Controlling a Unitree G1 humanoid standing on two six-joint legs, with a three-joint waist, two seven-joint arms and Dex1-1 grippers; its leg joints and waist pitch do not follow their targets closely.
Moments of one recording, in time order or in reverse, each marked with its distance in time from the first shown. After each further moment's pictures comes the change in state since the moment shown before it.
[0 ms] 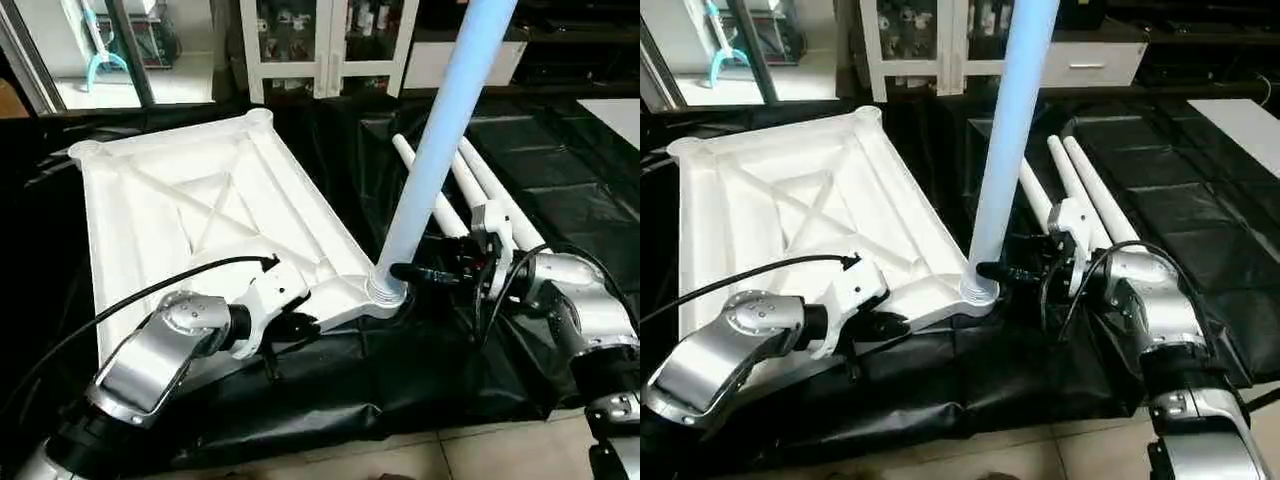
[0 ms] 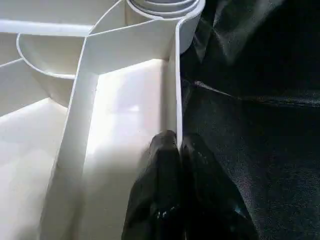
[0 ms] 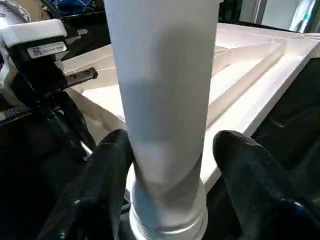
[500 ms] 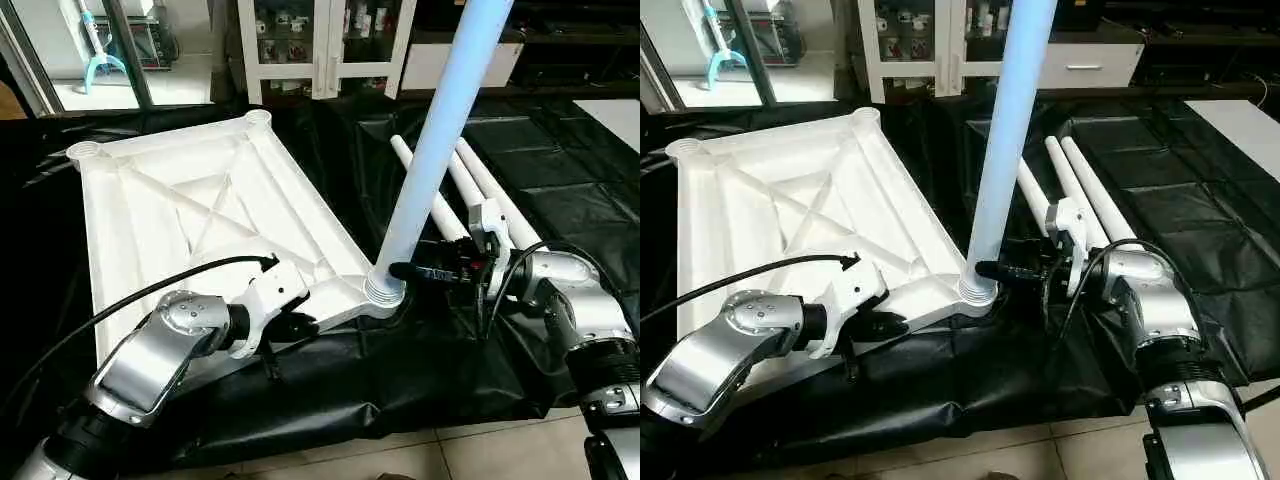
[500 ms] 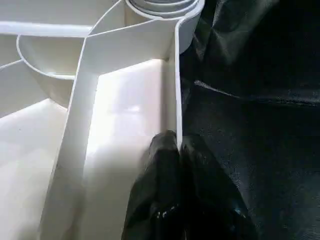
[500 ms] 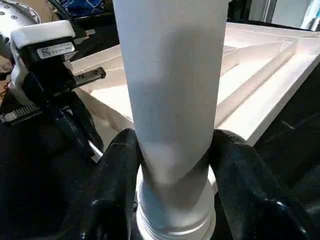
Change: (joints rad) left arm -0.001 0.004 -0.001 0.000 0.000 0.000 0.000; right arm -0.026 0.014 0.005 0.054 -0.008 -0.011 0.034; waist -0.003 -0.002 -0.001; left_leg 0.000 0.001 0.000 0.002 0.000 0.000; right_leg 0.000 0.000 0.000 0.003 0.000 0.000
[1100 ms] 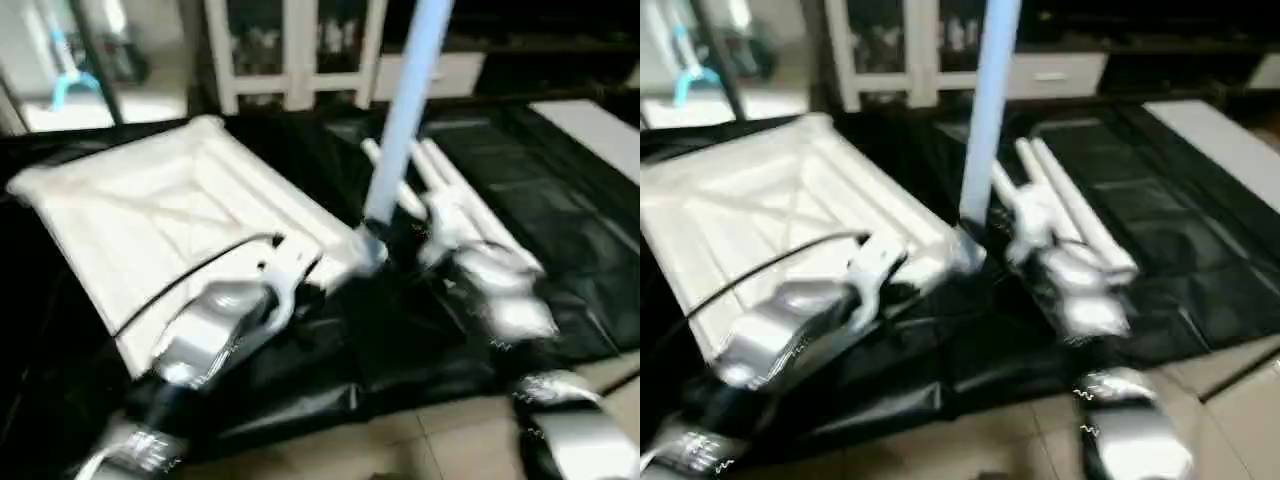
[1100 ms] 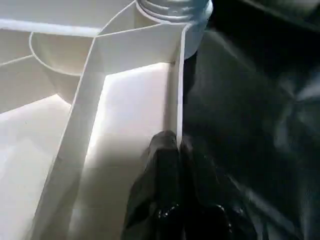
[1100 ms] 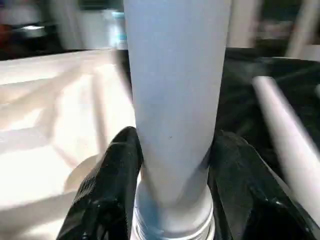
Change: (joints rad) left arm -0.164 -0.361 0.130 0.322 0.069 0.094 0.450; right arm -0.128 0.353 -0.056 0.221 -0.151 -0.105 -0.941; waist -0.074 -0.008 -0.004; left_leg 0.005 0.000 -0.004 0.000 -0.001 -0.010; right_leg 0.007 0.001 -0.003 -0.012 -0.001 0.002
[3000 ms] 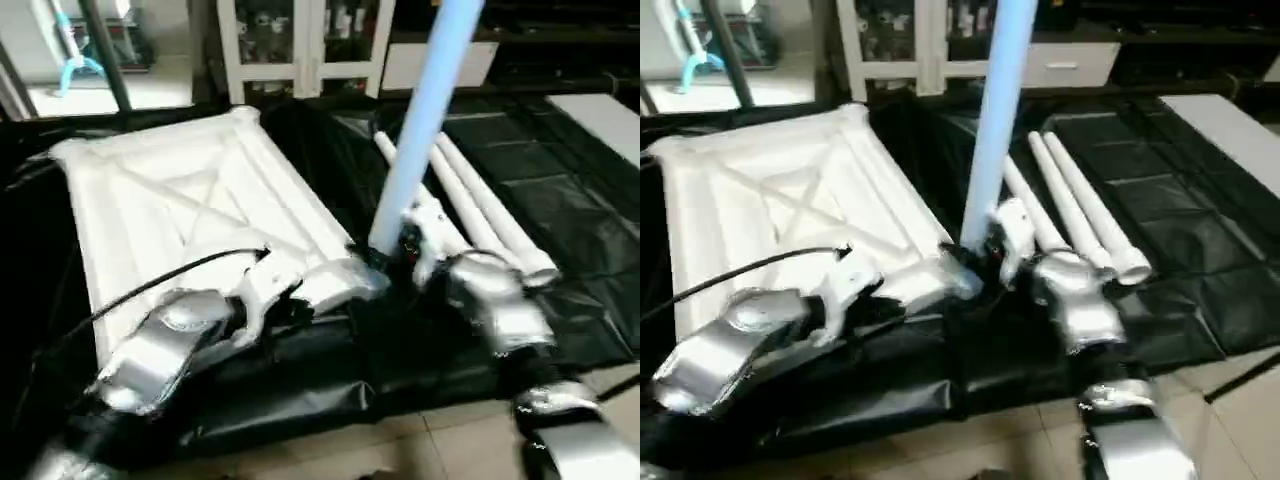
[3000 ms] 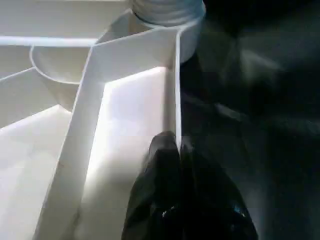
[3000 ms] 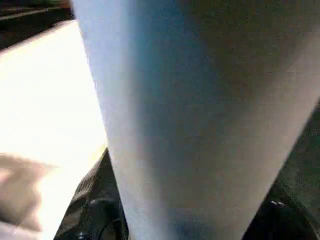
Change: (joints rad) left arm 0.114 0.236 -0.087 -0.174 -0.024 -0.142 -0.271; right arm 0.070 -0.055 0.036 -0.100 -0.006 0.071 0.232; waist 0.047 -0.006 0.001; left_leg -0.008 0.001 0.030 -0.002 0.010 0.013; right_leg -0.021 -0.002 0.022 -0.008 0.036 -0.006
